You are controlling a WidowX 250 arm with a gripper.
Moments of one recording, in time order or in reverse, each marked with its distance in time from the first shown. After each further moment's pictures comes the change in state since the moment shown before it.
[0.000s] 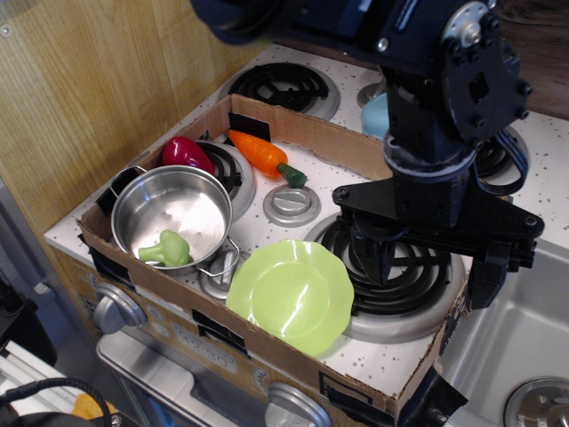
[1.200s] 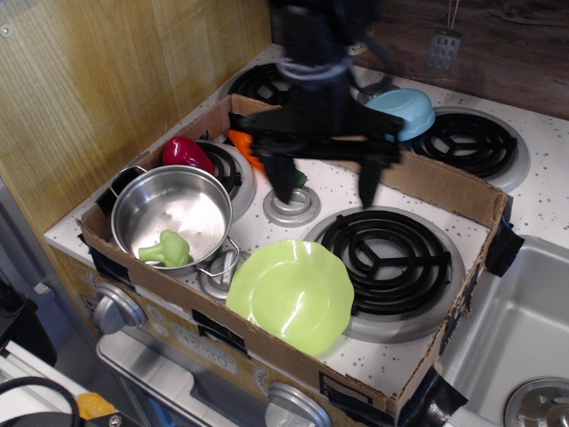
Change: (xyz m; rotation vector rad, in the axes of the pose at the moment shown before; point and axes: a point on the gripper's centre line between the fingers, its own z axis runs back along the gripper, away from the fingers) arm 0.056 0.102 -0.001 0.082 0.045 0.219
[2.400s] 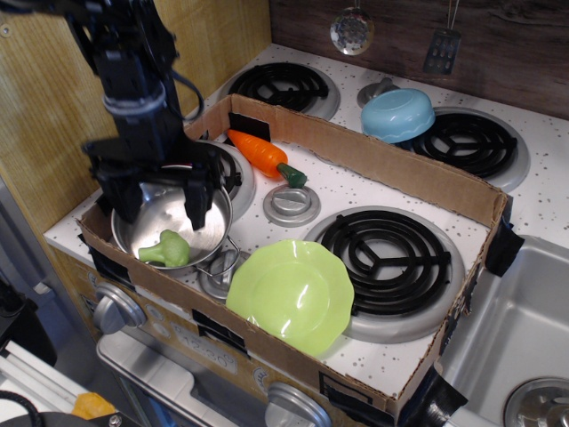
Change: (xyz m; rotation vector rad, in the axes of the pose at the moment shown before) arm -0.009 0.125 -0.030 0.116 0.069 0.037
